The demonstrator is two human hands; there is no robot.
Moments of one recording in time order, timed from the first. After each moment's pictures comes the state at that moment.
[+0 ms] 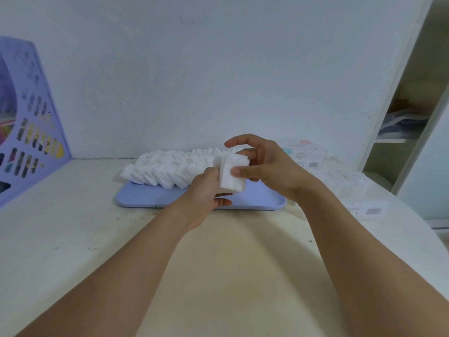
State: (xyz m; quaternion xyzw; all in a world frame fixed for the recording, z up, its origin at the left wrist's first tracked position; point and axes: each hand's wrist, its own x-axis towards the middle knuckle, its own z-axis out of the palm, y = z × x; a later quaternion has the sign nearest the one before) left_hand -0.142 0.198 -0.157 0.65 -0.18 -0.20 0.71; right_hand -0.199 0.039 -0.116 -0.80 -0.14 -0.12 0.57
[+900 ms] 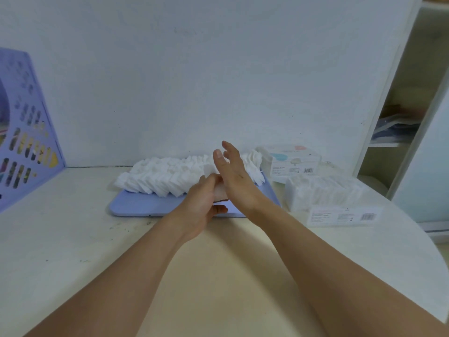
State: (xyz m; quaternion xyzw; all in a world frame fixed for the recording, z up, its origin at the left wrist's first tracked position) left_hand -0.143 0.196 -0.163 0.62 -0.24 -0.21 0.72; right_hand -0.184 0.098 -0.138 -0.78 0.00 -0.21 0.59
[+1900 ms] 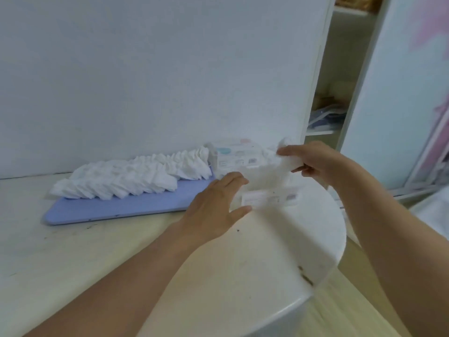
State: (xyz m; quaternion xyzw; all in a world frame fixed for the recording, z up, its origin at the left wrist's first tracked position) left_hand -0.207 0.104 -0.180 0.76 -0.56 0.15 0.29; right_hand -0.315 -0.131 -0.087 -0.78 0.33 -0.22 0.49
